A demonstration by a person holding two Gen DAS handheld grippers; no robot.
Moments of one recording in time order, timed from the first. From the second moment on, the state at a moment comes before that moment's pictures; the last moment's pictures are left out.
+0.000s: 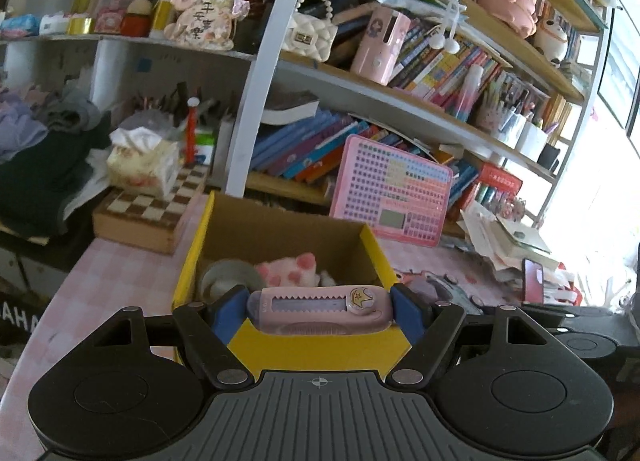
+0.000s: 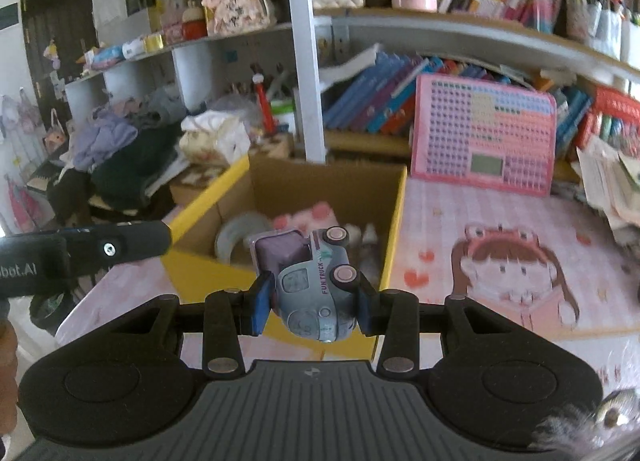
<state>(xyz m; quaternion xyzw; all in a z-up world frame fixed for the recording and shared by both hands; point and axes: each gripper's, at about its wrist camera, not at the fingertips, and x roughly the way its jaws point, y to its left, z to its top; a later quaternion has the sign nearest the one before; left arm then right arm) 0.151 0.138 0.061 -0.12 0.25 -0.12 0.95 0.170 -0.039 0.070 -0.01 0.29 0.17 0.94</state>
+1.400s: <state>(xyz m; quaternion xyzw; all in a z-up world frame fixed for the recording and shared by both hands) 0.316 0.096 -0.019 0.02 0.45 -0.08 0.89 0.334 0.010 -0.015 -0.30 0.38 0.32 0.81</state>
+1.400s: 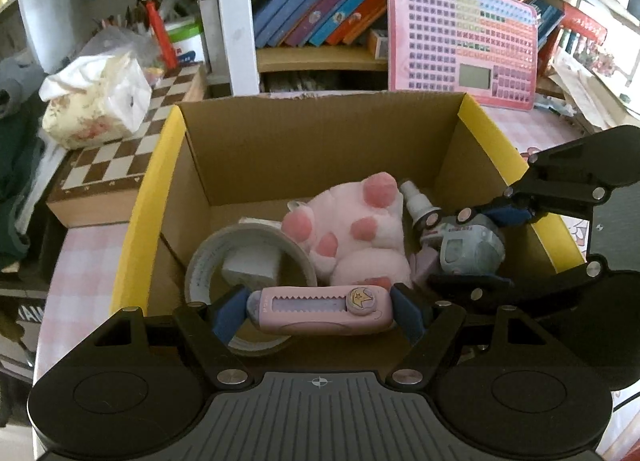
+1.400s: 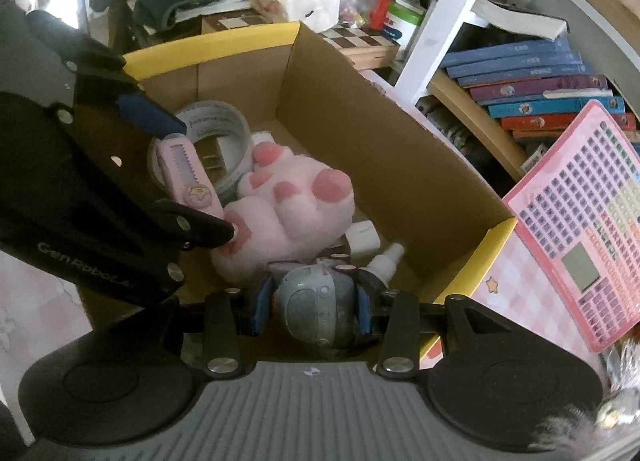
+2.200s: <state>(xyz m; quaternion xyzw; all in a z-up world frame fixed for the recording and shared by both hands) 0.300 0.099 0.000 0.01 0.41 -0.06 0.91 0.323 -0.007 0.010 -0.28 0.35 0.33 0.83</state>
